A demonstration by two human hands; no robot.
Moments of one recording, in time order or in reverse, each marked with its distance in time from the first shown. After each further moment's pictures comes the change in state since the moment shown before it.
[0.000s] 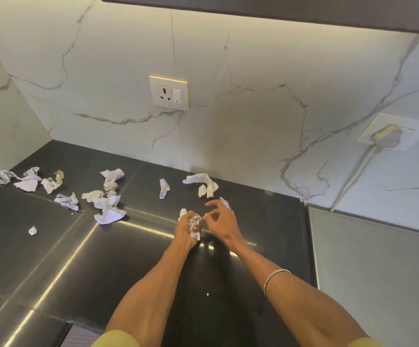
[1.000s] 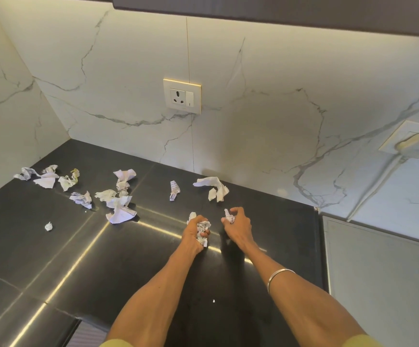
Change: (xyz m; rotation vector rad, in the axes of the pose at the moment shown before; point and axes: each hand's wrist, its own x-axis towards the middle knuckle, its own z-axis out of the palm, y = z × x) left_hand -0.012 0.005 0.004 0.071 0.063 -0.023; right_hand 0.027 0.028 -0.001 -0.092 0.012 0.279
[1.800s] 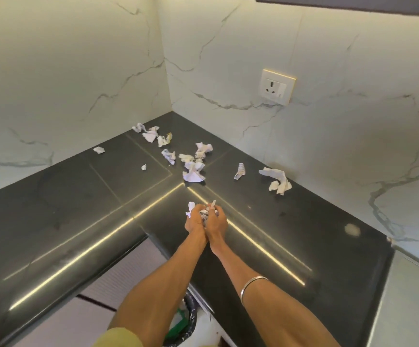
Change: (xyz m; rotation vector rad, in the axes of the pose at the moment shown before) left_hand -0.104 -0.006 -0.115 -0.436 0.457 0.370; right_hand -0.161 -0.079 0.133 0.534 -0.321 0.027
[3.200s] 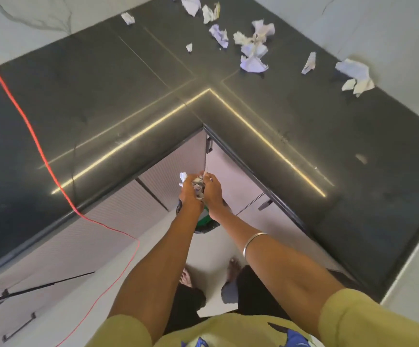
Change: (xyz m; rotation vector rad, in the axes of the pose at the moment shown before) left_hand 0.087 -0.032 -0.307 -0.027 0.148 -0.211; right_hand -0.162 0.201 0.122 -0.162 -0.253 0.320
